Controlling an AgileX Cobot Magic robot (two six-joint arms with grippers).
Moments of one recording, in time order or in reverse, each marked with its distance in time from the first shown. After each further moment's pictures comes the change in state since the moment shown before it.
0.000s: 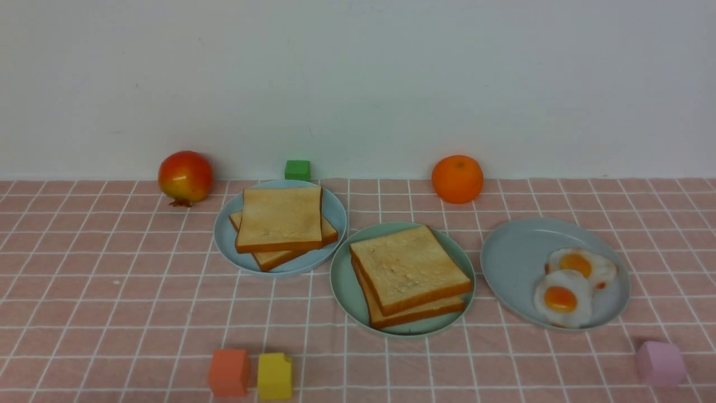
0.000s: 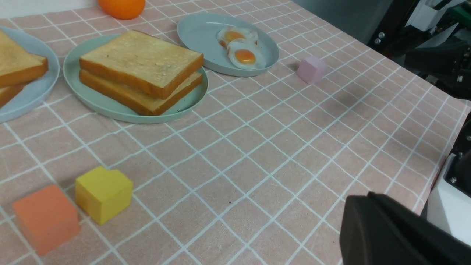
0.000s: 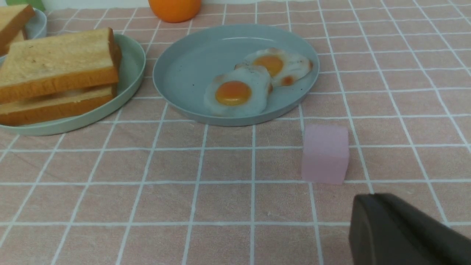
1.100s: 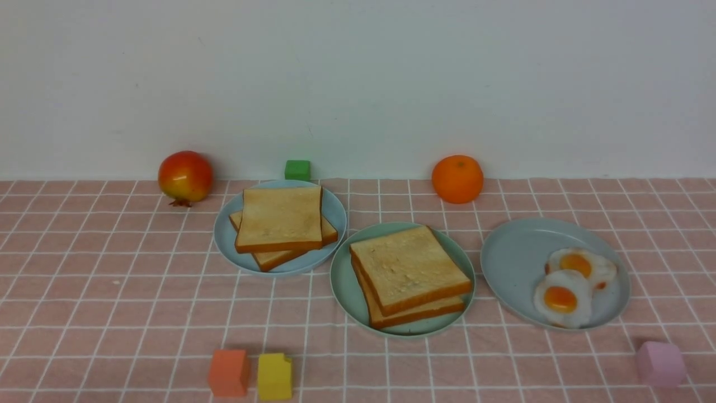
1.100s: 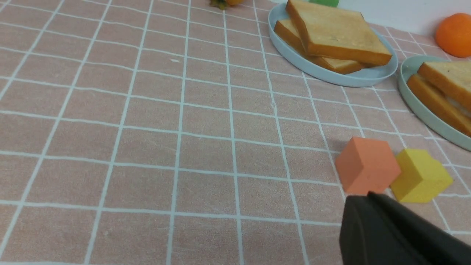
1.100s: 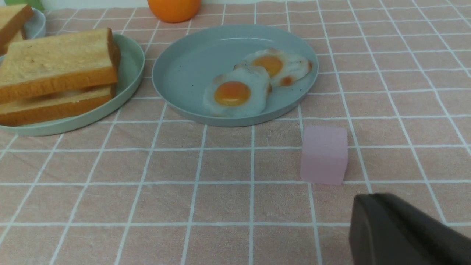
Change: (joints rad) right arm 0.000 0.000 0.000 -0.003 0.000 0.000; left arm 0.580 -0.266 0.278 0.448 -0.024 -0.467
